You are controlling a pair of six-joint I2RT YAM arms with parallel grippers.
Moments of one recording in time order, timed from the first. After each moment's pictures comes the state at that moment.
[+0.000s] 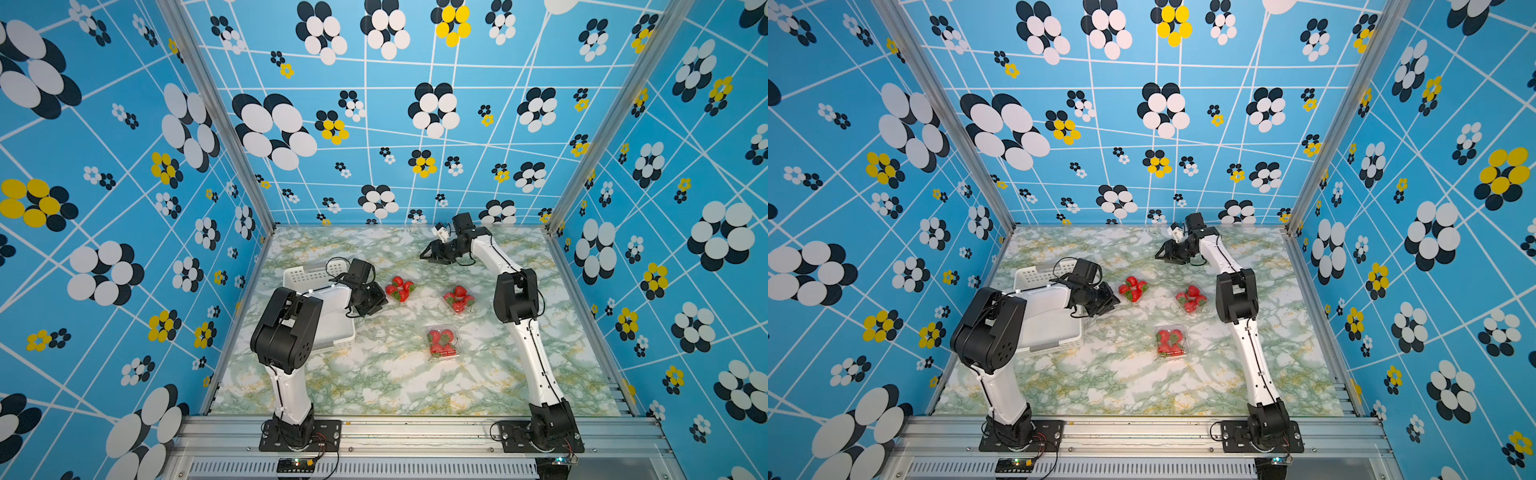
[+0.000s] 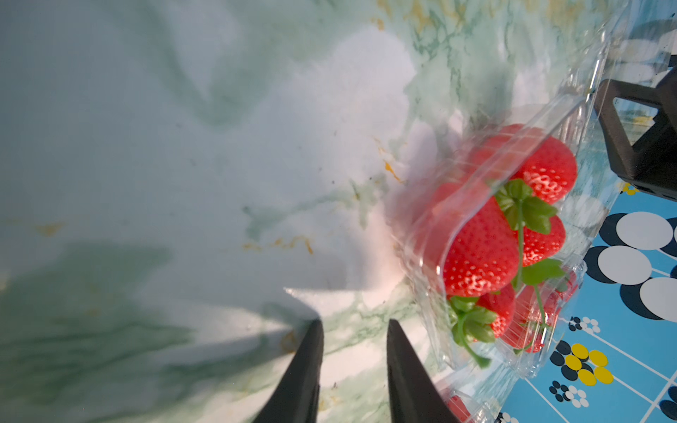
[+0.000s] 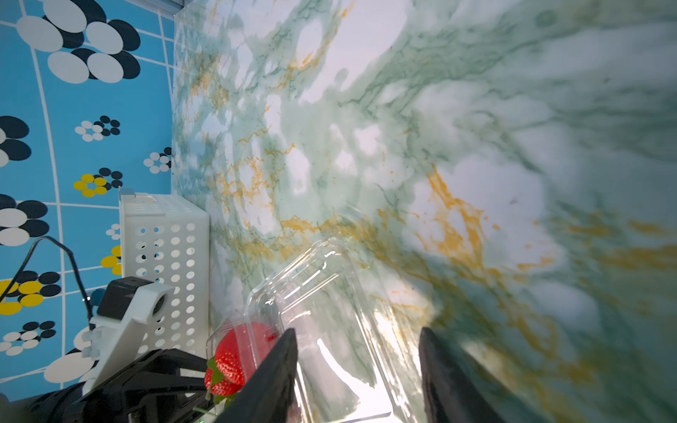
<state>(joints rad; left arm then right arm) -0.35 1.87 1.06 -0.24 0.36 -0.98 0.24 2.73 2.48 -0.83 -0.74 0.22</state>
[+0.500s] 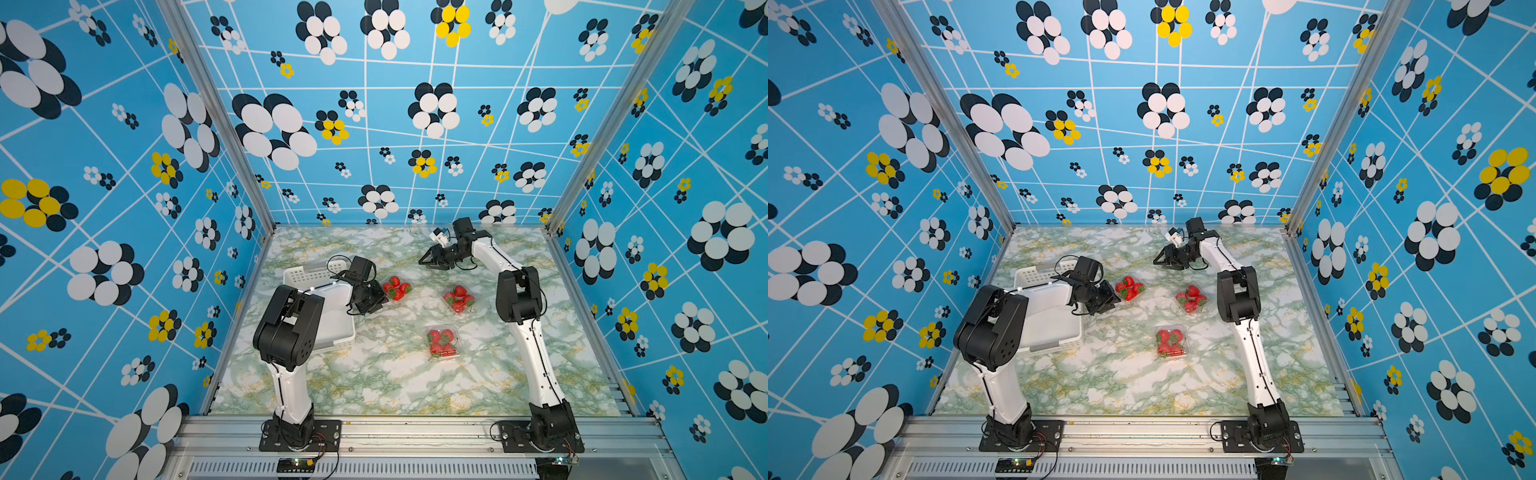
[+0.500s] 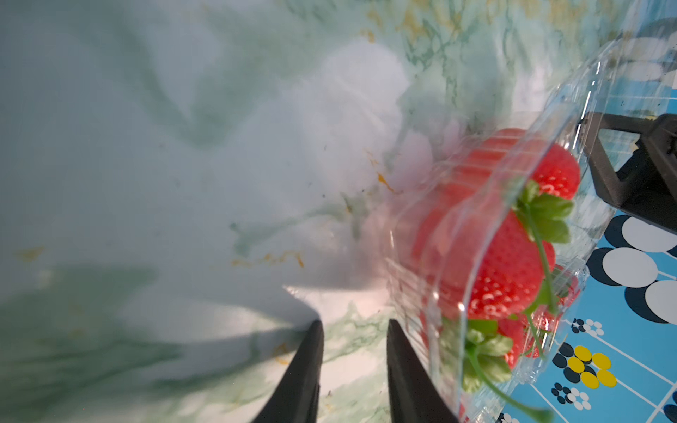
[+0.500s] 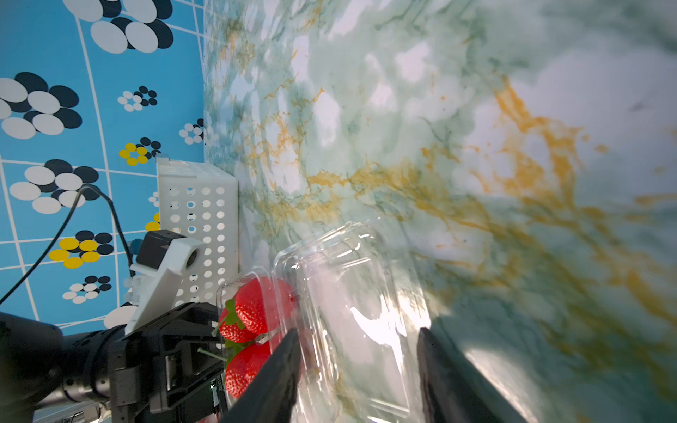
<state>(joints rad) -0.35 1.90 1.10 -0.27 0.36 -0.97 0.24 2.67 2.34 -0.81 -0.86 0.19</state>
